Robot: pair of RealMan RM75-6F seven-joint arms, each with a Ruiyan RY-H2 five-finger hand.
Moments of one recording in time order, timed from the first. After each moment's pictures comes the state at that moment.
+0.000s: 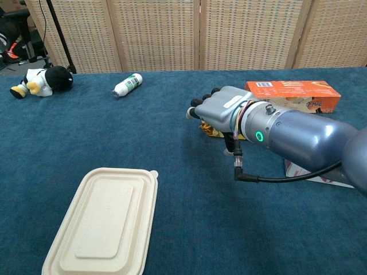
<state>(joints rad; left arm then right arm) -0.21 -1.12 0.04 -1.72 1.42 1.18 -0.17 1.06 -1.75 0.15 -1.50 -0.63 1.10 -1.14</state>
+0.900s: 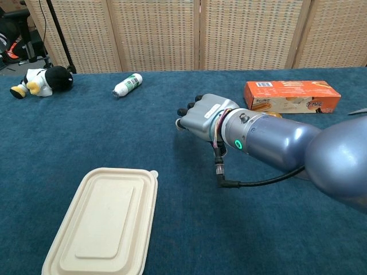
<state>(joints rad) -0.21 -1.11 0.04 -1.73 1.42 1.18 -0.18 1.15 -1.81 0.13 -1.39 -0.58 1.03 -1.24</state>
